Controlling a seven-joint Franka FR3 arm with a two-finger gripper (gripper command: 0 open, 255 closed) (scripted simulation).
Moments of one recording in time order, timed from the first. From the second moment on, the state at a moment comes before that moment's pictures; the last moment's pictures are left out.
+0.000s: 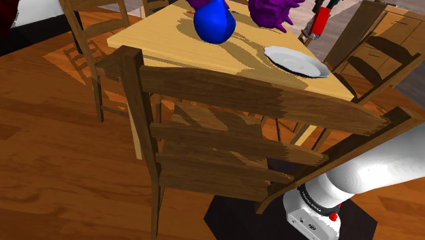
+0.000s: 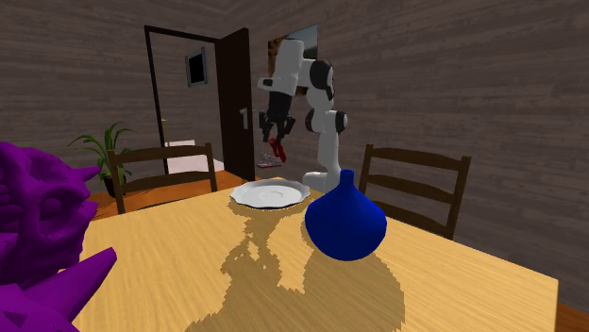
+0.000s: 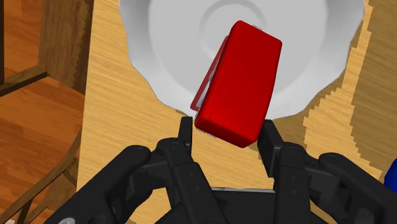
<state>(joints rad) -0.17 -0.34 -0.16 -1.59 -0.21 1.46 0.05</state>
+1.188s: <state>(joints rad) -0.18 -0.47 -0.17 -1.95 -0.23 1.69 0.09</state>
